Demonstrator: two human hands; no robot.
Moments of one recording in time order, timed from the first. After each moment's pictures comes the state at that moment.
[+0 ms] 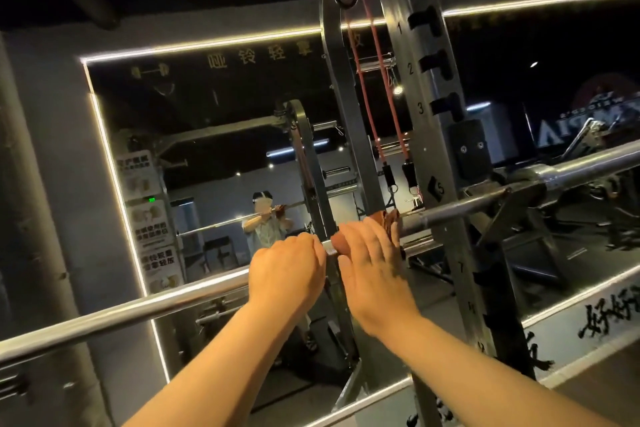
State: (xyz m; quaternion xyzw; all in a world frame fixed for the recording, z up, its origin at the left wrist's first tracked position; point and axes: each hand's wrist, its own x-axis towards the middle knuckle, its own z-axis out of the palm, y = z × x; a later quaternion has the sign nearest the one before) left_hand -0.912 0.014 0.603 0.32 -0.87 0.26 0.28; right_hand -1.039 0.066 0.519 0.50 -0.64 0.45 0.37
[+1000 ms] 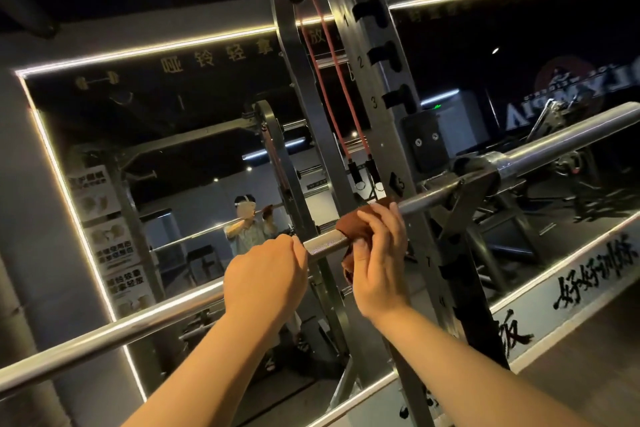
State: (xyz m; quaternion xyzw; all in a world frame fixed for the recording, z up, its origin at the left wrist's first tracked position) left_hand -0.954 0.027 0.601 0.31 -0.86 0.30 0.29; right_hand -1.109 0.062 0.506 0.38 -0.50 0.69 0.36
